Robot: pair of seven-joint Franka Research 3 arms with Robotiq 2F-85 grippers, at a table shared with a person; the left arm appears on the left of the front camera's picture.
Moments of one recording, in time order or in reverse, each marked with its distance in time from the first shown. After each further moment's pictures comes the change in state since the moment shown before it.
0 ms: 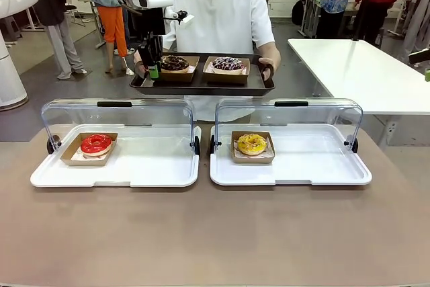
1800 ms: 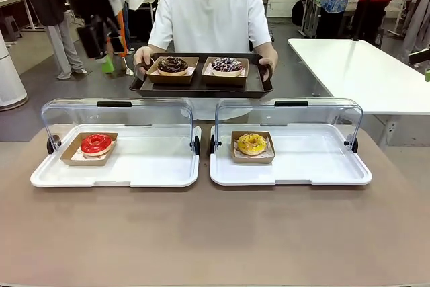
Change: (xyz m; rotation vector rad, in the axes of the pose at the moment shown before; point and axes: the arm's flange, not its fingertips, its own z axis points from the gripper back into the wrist) left arm -0.067 -0.179 0.057 0.217 -0.105 0.085; right arm 0.000 0.000 0.000 0.000 0.000 -0.001
